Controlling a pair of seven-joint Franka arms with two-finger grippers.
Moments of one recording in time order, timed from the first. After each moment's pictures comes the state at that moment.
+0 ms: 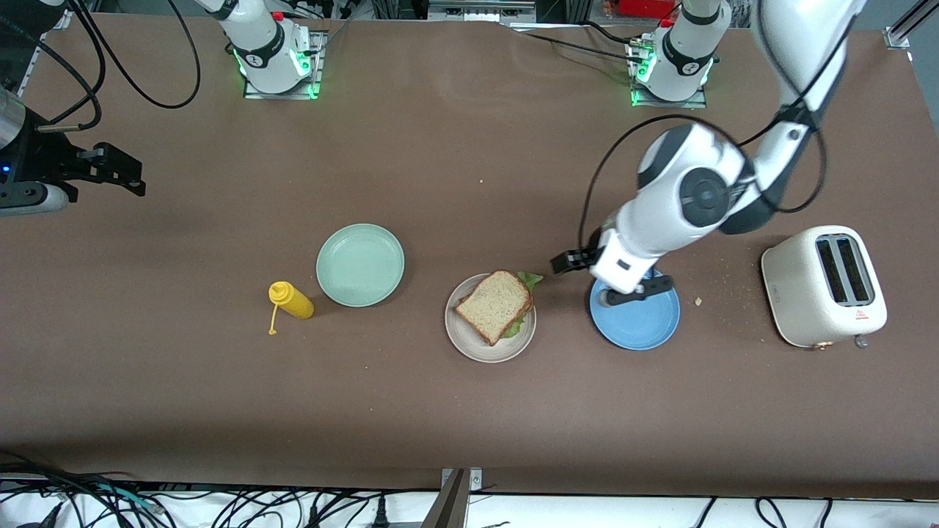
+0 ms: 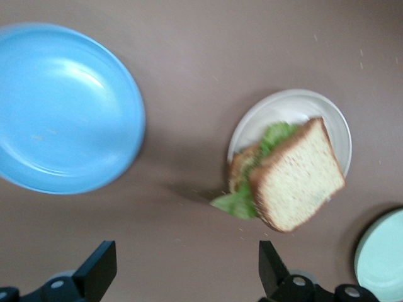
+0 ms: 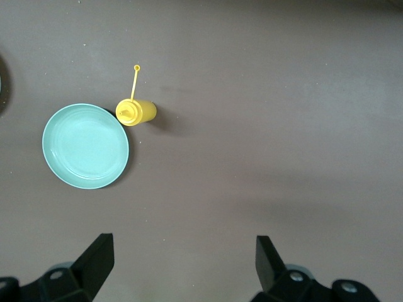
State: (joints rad) left arm 0.17 0.45 -0.63 -1.67 0.05 2.07 -0.75; right arm 0.10 0.10 -0.04 -1.48 -0.02 1.55 -0.07
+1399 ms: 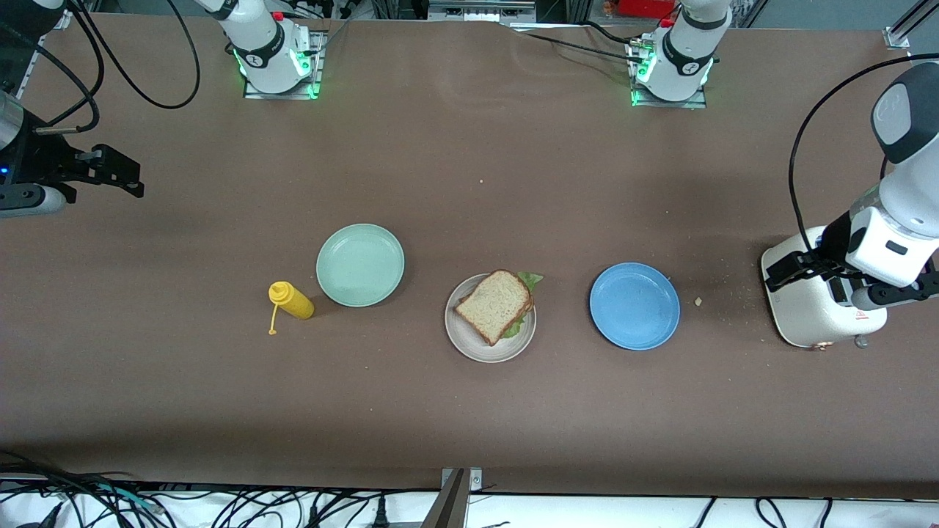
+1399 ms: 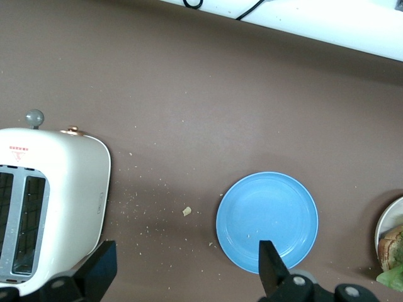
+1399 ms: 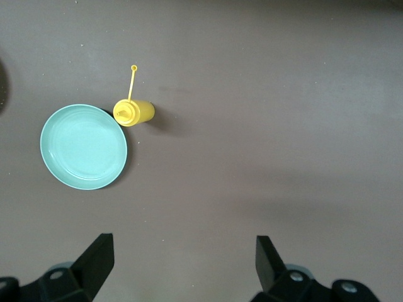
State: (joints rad) left arm 0.56 0.25 -0.63 -1.65 0.15 1.96 -0.33; right arm 0.09 0.10 -0.05 -1.48 -0.02 1.55 -0.07
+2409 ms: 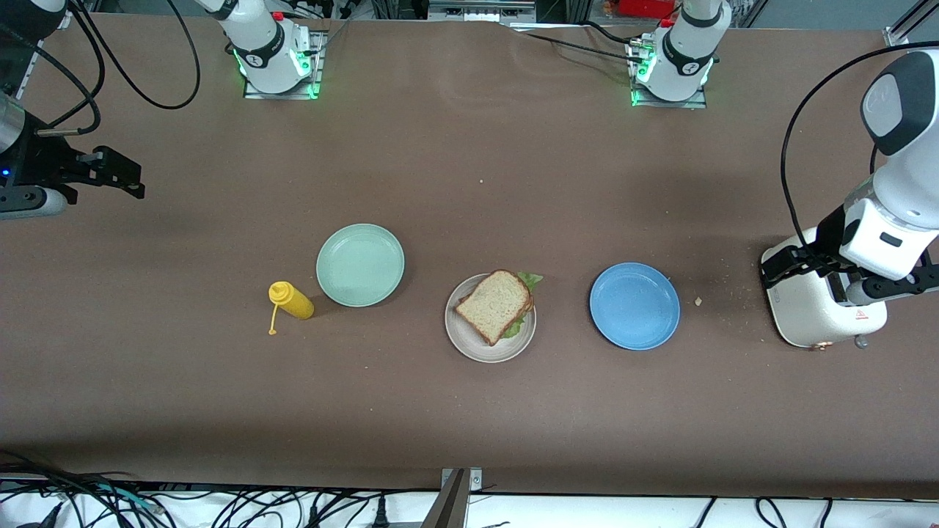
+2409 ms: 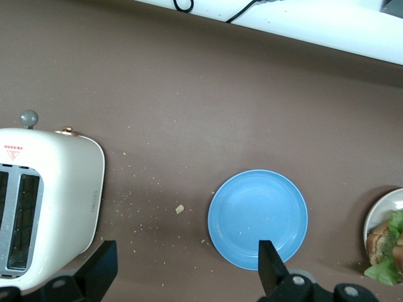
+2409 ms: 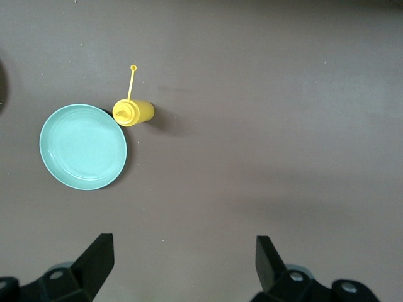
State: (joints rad) left arm 0.15 0.19 -0.19 -1.65 0.02 1.96 -0.27; right arm 0.09 0.11 -0.05 -1.48 -0.02 1.55 -0.07
